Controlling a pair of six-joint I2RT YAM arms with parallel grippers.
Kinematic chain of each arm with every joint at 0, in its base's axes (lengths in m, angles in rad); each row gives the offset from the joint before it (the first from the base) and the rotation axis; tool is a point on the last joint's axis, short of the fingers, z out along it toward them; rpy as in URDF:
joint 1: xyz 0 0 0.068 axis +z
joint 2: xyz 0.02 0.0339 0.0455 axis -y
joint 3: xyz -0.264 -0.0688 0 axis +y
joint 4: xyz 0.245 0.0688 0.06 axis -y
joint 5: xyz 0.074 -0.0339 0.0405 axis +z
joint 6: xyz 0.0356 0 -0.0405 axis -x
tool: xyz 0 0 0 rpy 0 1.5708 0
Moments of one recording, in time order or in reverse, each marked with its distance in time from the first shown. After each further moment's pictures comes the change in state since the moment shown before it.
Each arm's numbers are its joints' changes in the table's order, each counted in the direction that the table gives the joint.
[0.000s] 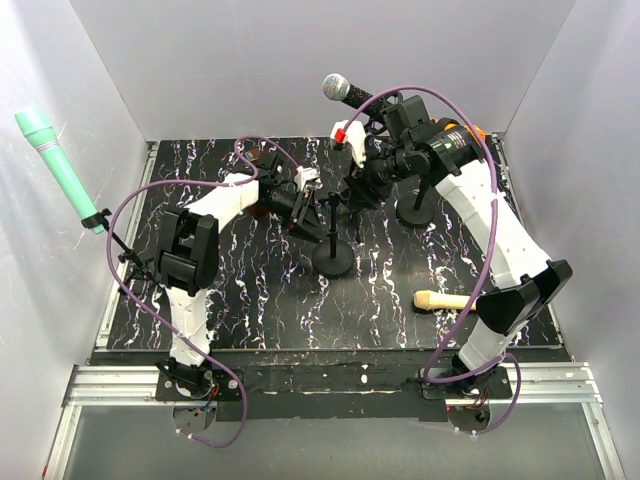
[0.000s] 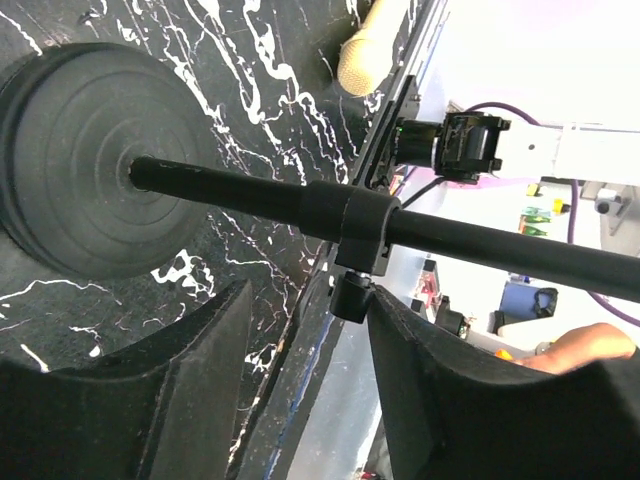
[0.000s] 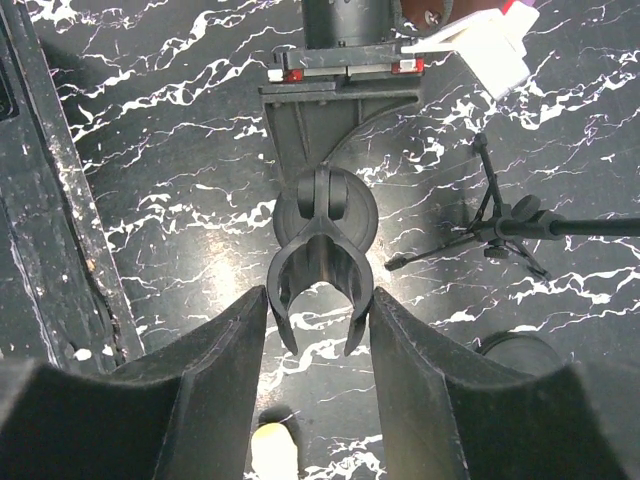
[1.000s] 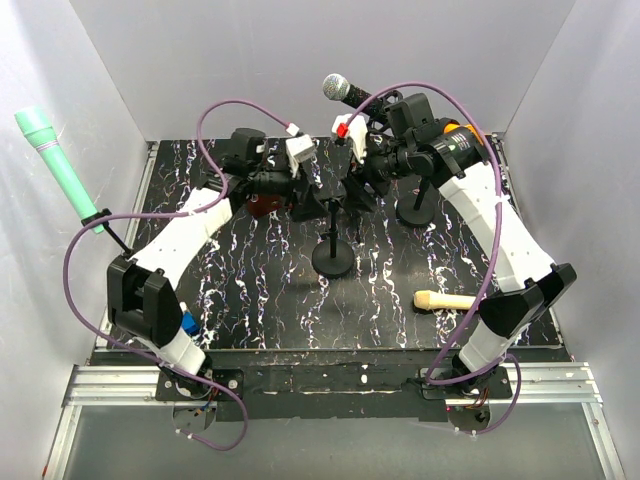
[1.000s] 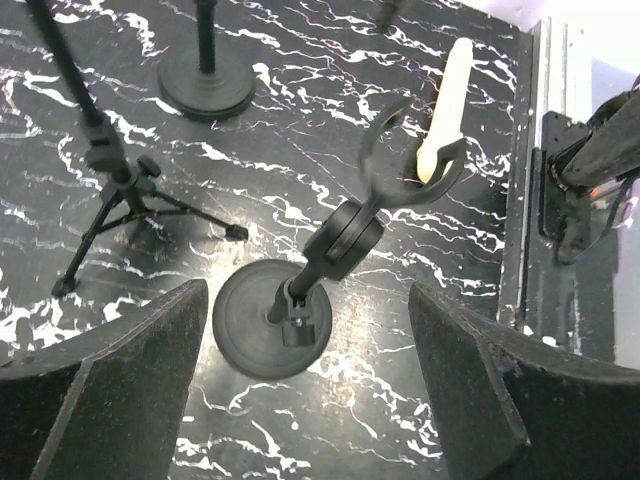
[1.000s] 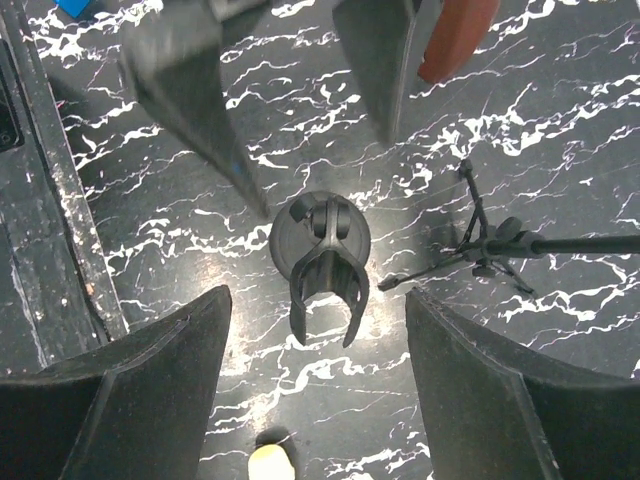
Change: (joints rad) left arm -0.034 0.454 0.153 0.406 0.193 -0.287; right arm 0.002 0.020 0.003 0.053 0.011 -0.037
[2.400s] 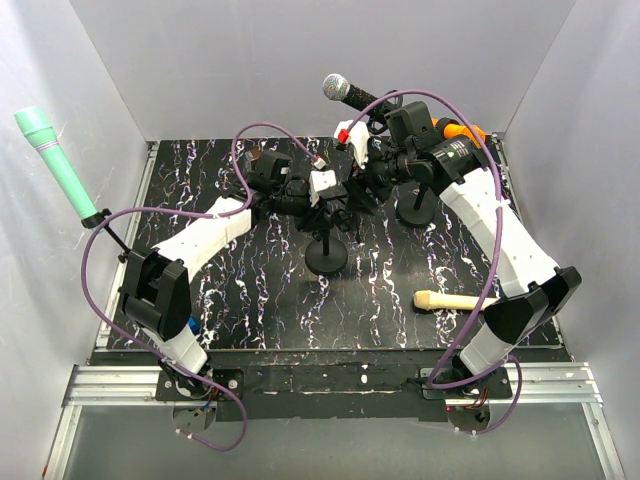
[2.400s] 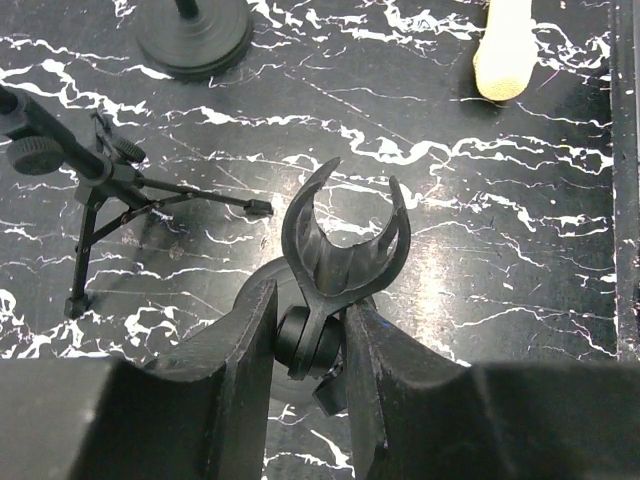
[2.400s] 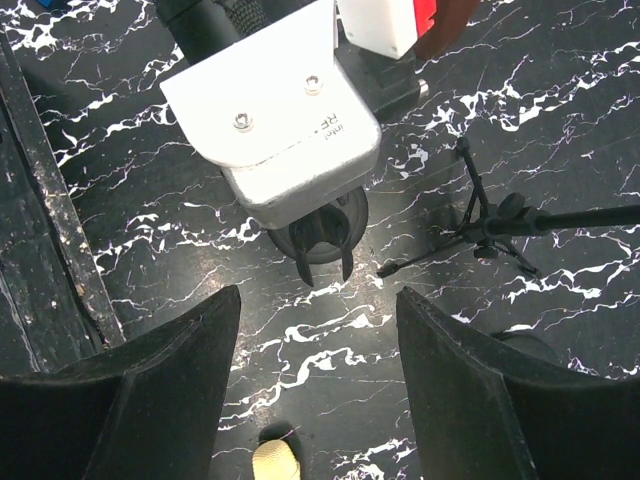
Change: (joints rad) left arm -0.114 -0.073 0.118 0.068 0.109 -0.327; right arm 0.000 0.047 0.108 0.070 -0.044 -0.026
